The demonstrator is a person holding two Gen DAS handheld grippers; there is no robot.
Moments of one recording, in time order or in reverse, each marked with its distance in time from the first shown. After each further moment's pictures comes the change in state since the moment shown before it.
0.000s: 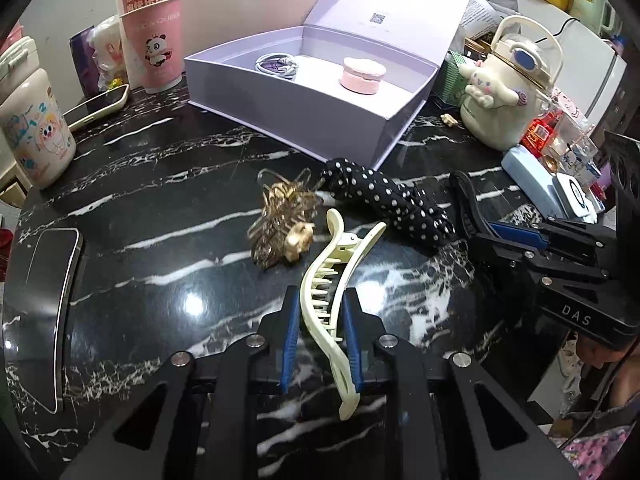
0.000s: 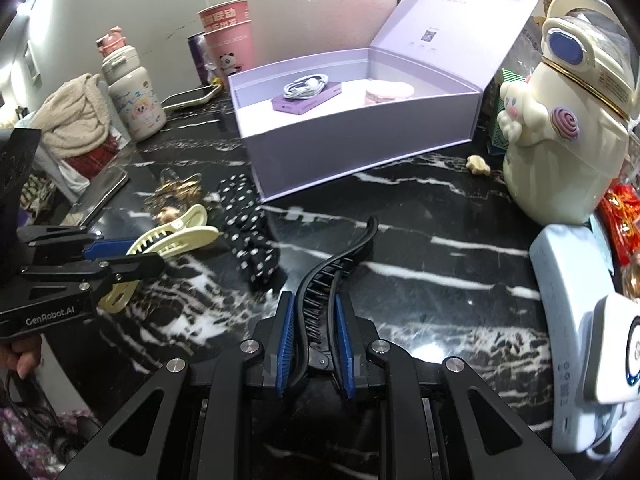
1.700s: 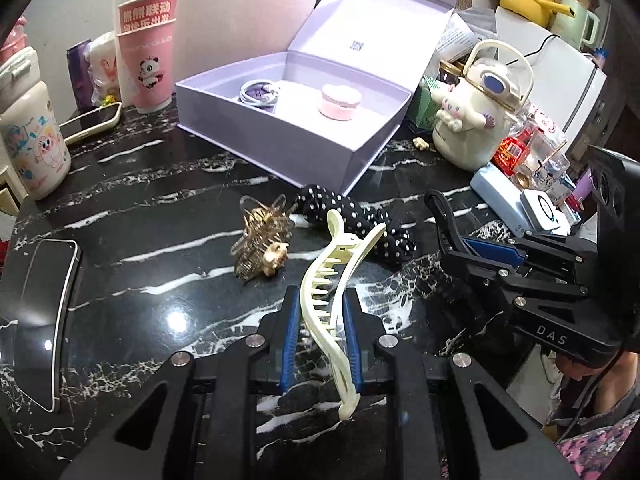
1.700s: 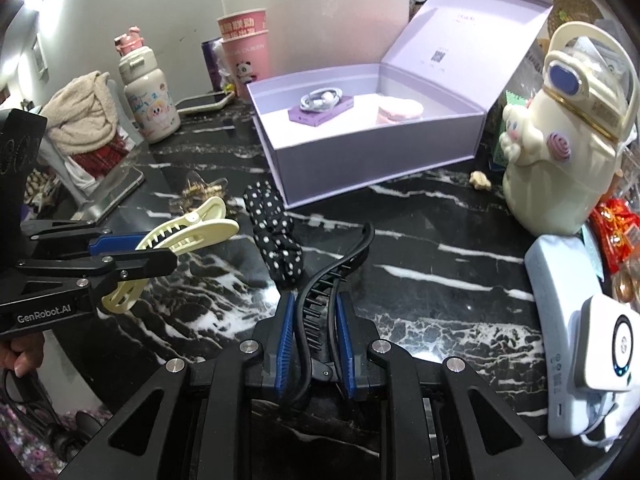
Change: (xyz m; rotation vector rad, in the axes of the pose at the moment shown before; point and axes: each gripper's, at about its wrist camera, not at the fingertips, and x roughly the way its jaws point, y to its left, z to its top) left arm -0.022 -0.002 0.002 0.001 -0.100 -0.073; right arm -0.019 0.018 0.000 -0.026 -0.041 -0.013
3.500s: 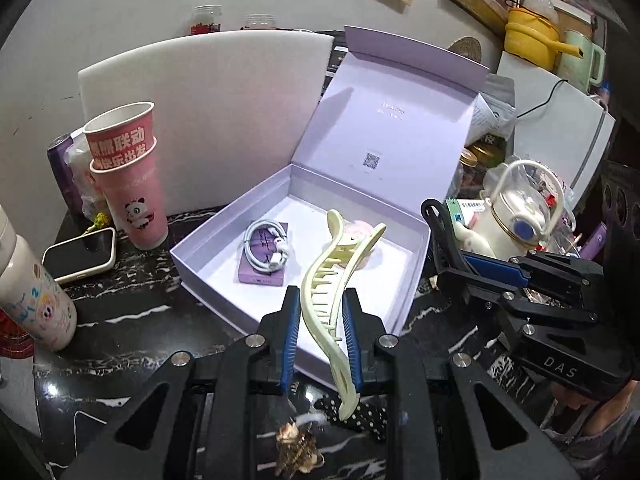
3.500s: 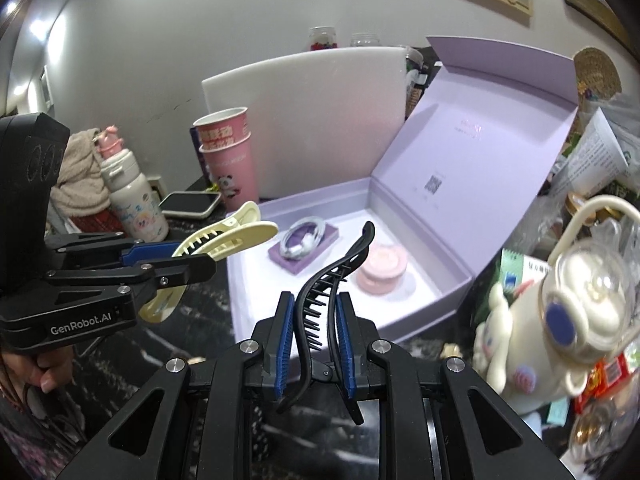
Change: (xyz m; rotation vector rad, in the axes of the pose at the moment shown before) left arm -0.003 0.011 0.139 0.030 -0.187 0.034; right arm -0.009 -0.033 0.131 -0.008 -0.181 0.008
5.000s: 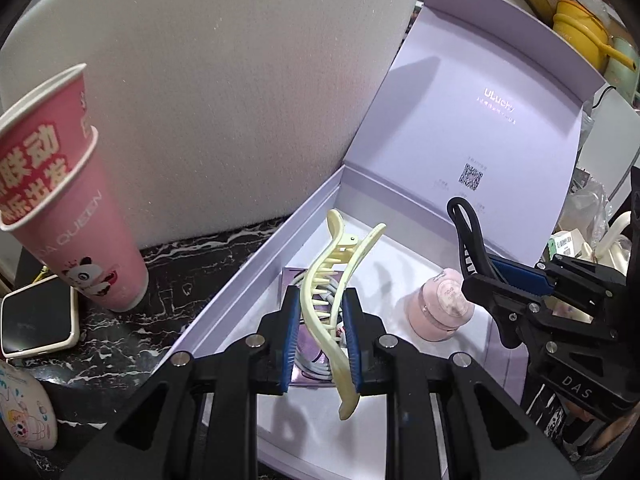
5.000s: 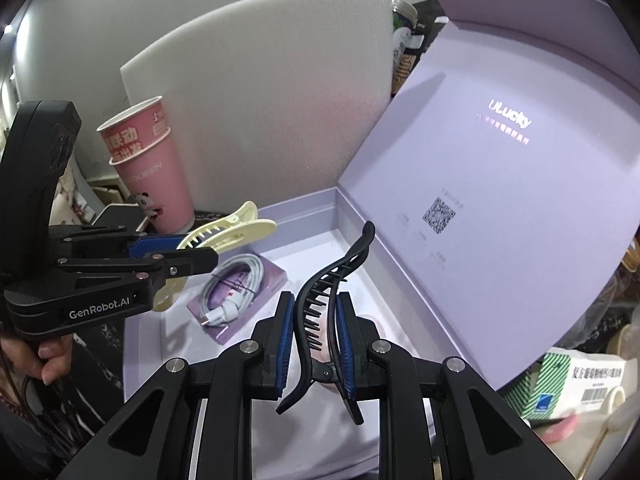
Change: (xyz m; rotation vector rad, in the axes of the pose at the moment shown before) left arm 0.128 0.060 0.063 -0.027 0.137 0.014; right arm 0.119 -0.050 0.053 0.019 0.090 -0.054
